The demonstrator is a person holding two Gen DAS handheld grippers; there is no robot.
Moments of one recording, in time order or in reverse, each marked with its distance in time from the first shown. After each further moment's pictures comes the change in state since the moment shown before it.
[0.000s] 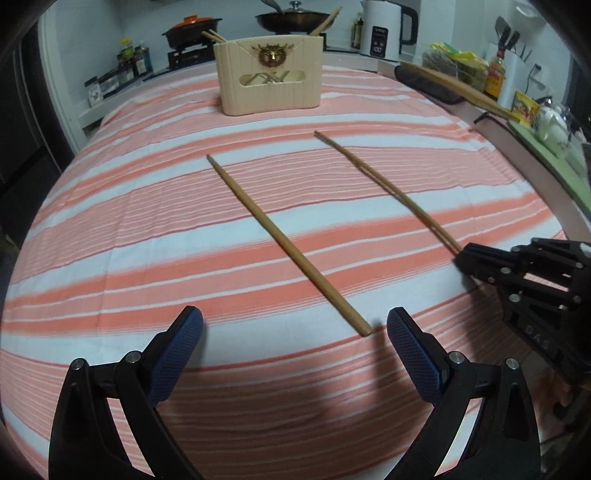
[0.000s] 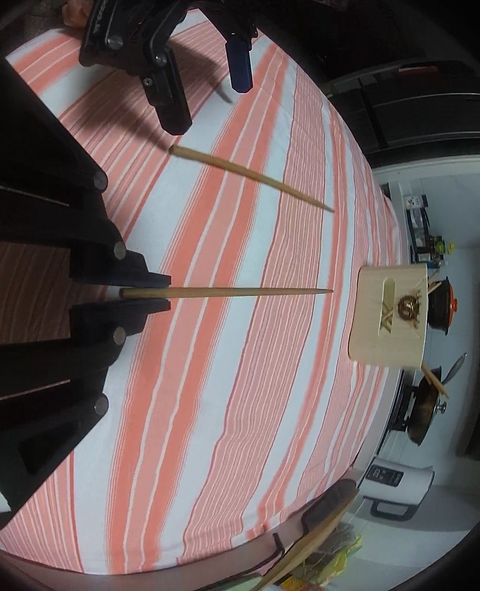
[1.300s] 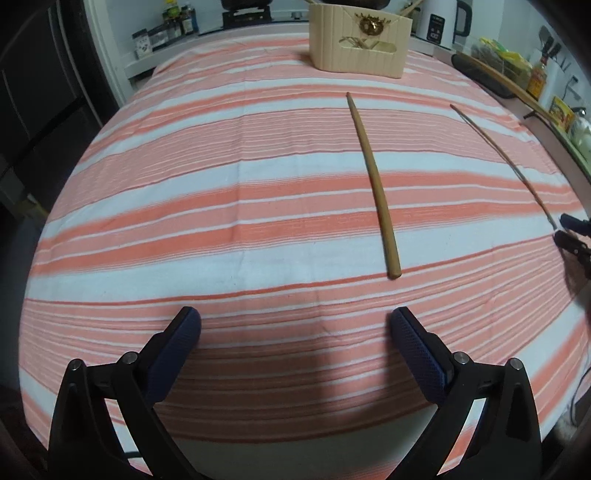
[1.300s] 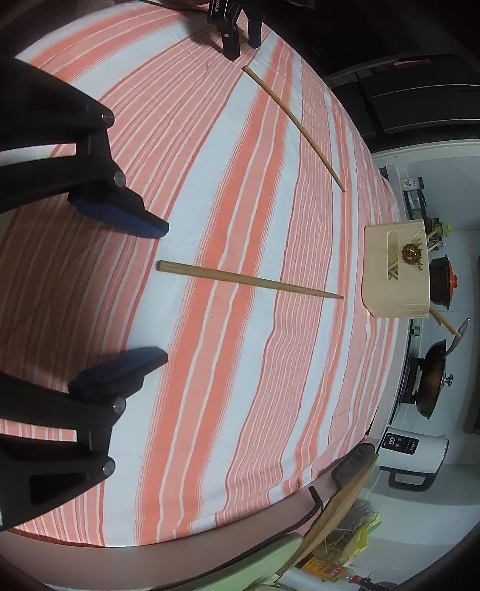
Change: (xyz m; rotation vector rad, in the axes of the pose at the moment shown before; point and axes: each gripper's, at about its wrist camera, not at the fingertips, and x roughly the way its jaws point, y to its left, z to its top) left arm -0.013 0.103 -0.042 -0.100 0.108 0.065; right arm -0.018 -0.067 -0.033 0.003 0.003 0.011
